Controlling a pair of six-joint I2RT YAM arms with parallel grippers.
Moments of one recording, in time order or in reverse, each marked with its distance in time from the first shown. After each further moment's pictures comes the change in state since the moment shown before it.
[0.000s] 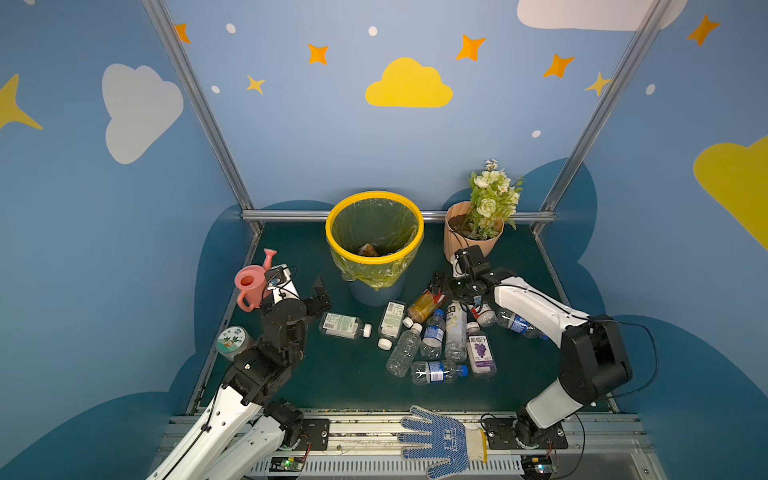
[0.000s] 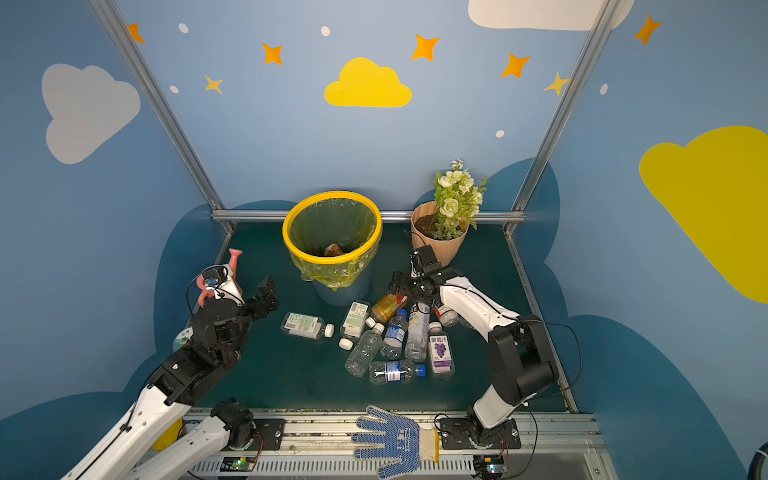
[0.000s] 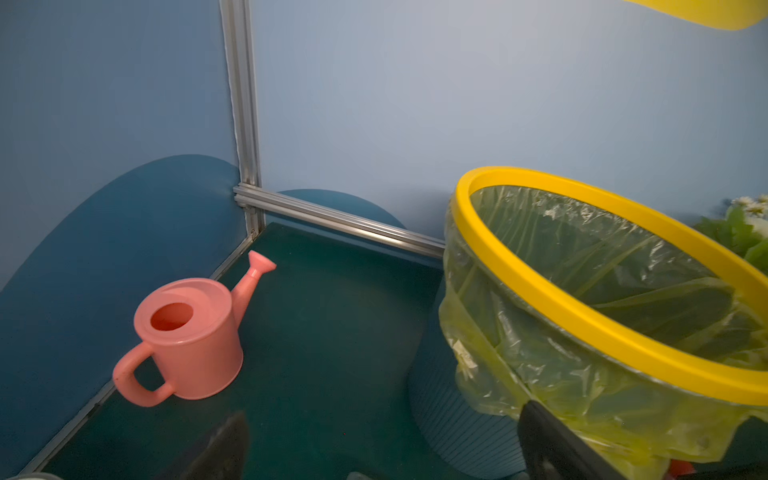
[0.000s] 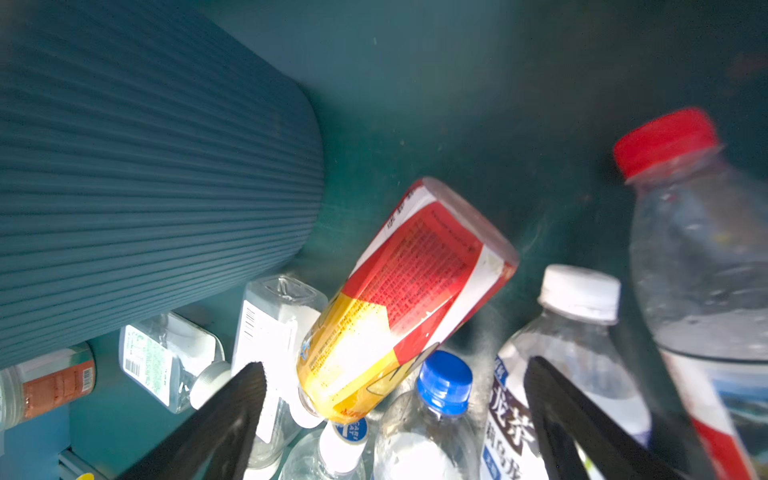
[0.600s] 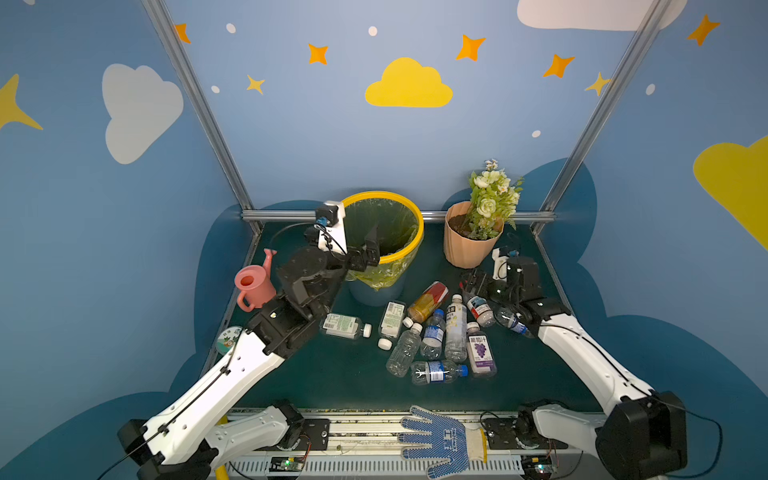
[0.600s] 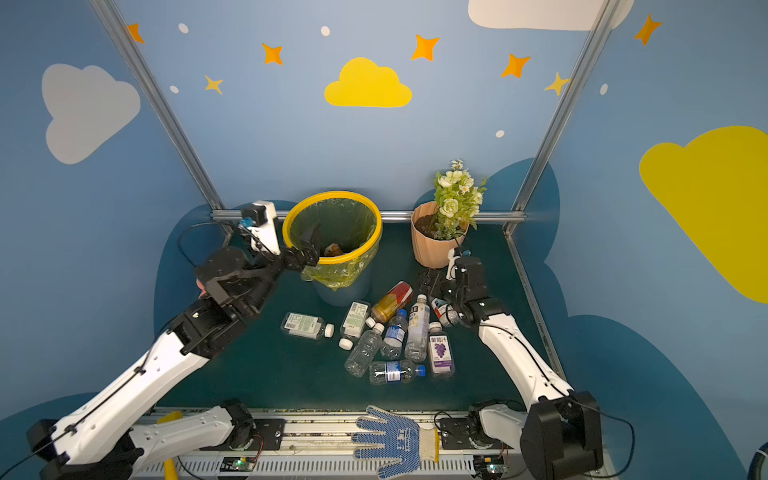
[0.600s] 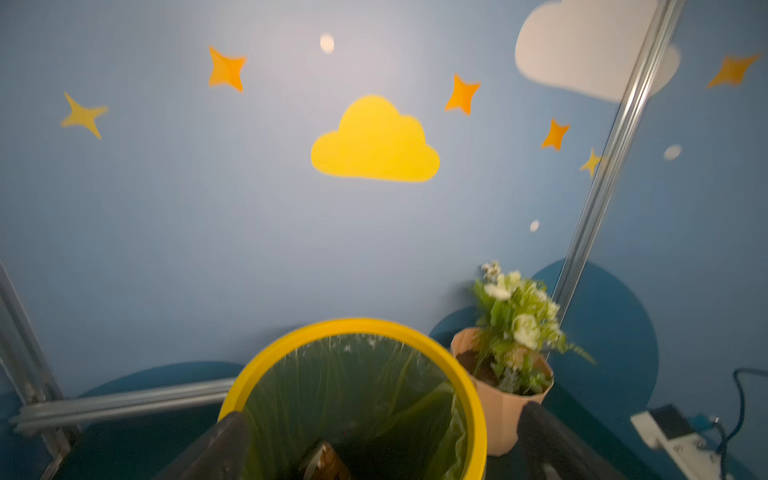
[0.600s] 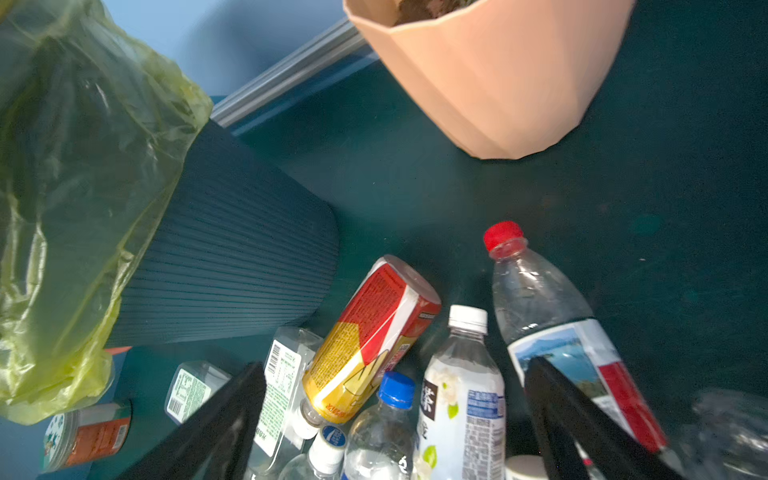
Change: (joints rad) left arm -0.183 0.415 0.443 0.277 0.177 0.330; right arm -0.166 -0.403 -0.269 0.223 -0.014 -0.077
